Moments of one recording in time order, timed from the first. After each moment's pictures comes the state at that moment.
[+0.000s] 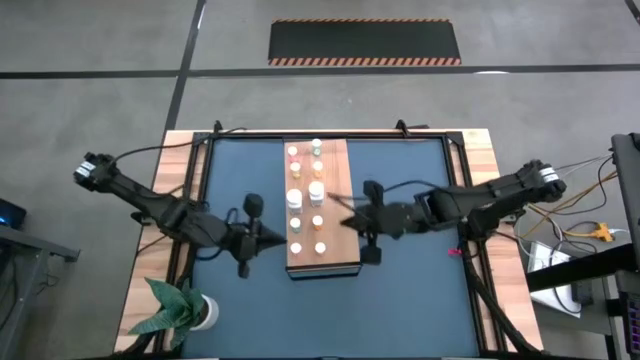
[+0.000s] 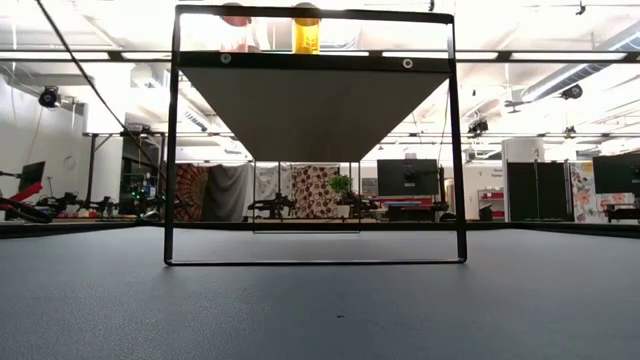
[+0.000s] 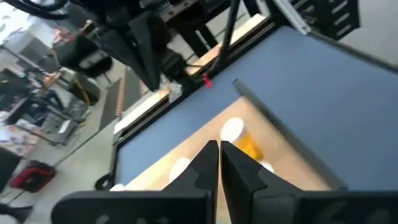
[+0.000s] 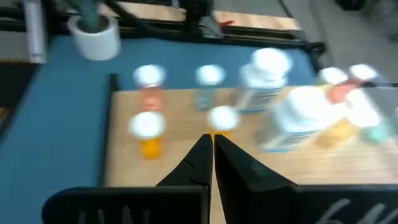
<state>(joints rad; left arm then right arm) -0.48 1.05 0.95 -0.24 -0.44 0.46 0.28 1.45 1.36 -0.52 0.34 0.09</state>
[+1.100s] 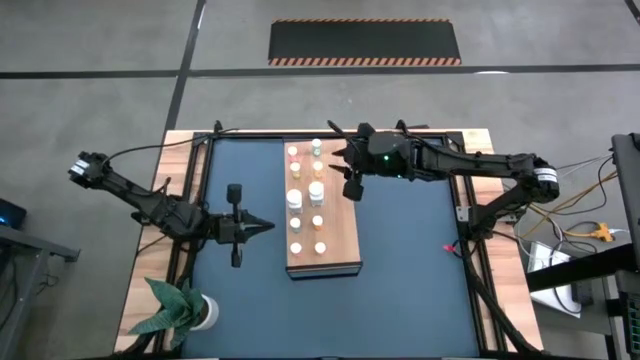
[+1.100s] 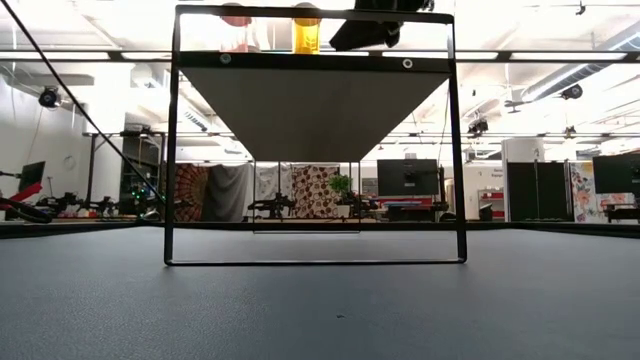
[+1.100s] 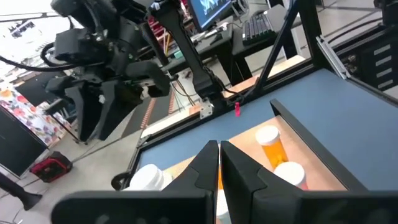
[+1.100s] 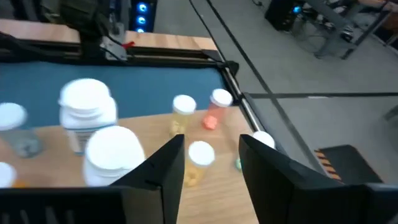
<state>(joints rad) -0.47 0.83 0.70 0.03 -0.54 0.40 -0.16 1.47 1.33 -0.30 0.16 -0.18</state>
